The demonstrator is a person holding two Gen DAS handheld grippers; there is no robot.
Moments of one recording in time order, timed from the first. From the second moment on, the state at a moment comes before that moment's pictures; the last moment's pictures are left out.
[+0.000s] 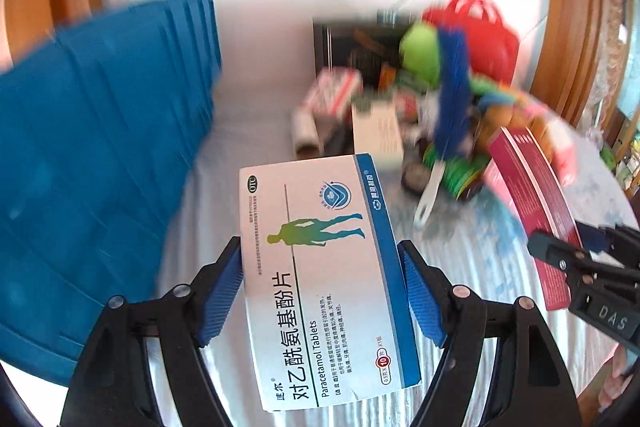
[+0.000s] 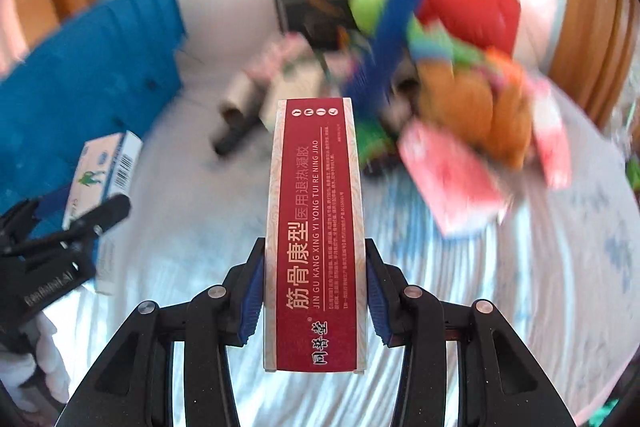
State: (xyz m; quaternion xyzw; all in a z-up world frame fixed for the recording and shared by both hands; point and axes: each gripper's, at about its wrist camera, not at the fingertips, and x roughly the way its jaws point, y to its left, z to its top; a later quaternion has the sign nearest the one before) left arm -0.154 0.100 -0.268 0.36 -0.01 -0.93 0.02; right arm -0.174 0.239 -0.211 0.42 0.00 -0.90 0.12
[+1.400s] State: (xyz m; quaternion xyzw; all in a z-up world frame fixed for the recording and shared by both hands) left arm -0.141 -0.293 -0.144 0.27 0.05 -0.94 0.18; right arm -0.142 -0.181 -0.010 0.27 0.11 -0.92 0.27
